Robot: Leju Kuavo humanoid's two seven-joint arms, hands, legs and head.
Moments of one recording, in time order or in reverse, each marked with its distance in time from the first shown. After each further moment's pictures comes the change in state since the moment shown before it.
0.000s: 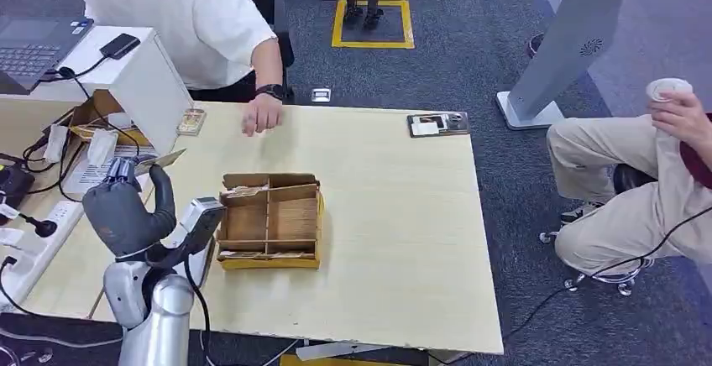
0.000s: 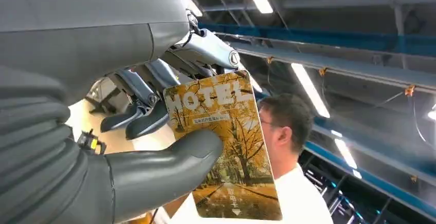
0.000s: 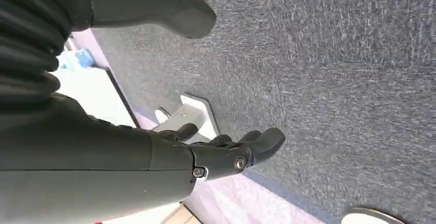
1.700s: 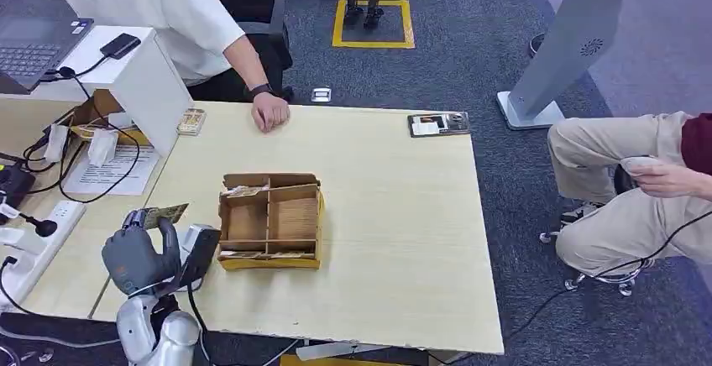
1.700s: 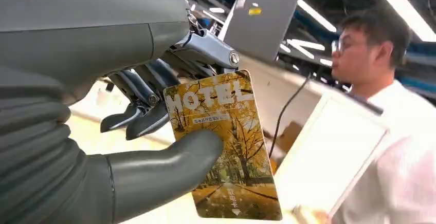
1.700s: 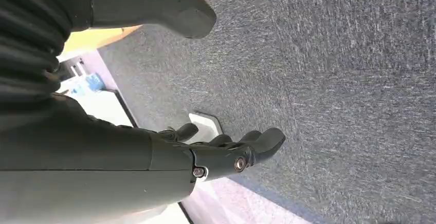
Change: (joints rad) left arm 0.088 0.003 0.097 0.217 0.000 0.000 0.149; right arm 0.017 -0.005 -0.012 0.001 -0.113 0.000 -0.050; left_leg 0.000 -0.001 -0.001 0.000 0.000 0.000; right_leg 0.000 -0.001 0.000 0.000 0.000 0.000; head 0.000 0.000
